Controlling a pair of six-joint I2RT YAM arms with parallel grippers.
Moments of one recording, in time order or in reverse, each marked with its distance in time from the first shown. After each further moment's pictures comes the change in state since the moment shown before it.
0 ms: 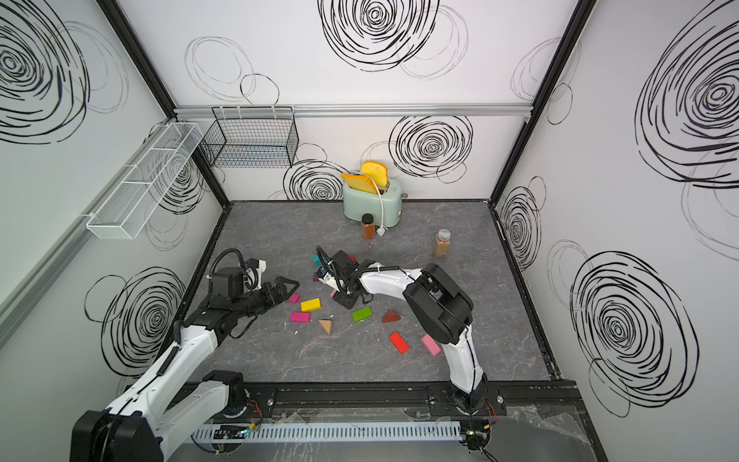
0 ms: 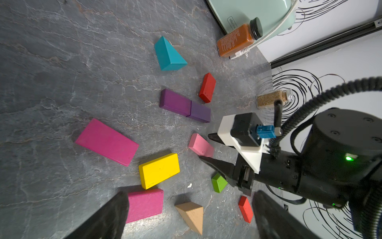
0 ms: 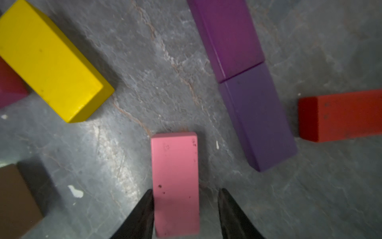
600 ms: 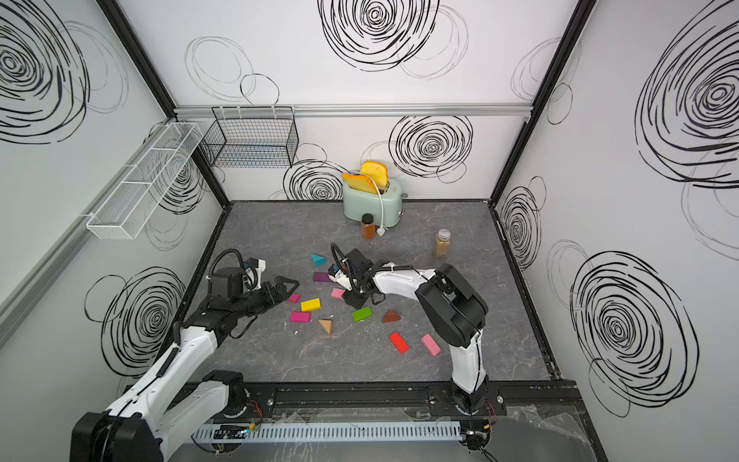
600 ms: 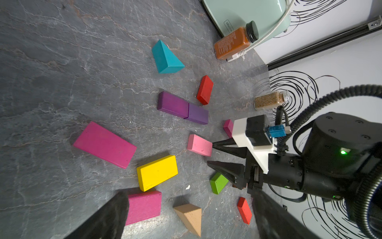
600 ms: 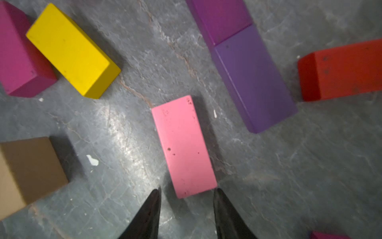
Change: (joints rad) left arm 0.000 -0.009 -0.002 0.010 0.001 -0.008; right arm -0.050 -0.076 -0.112 0.067 -0.154 0.061
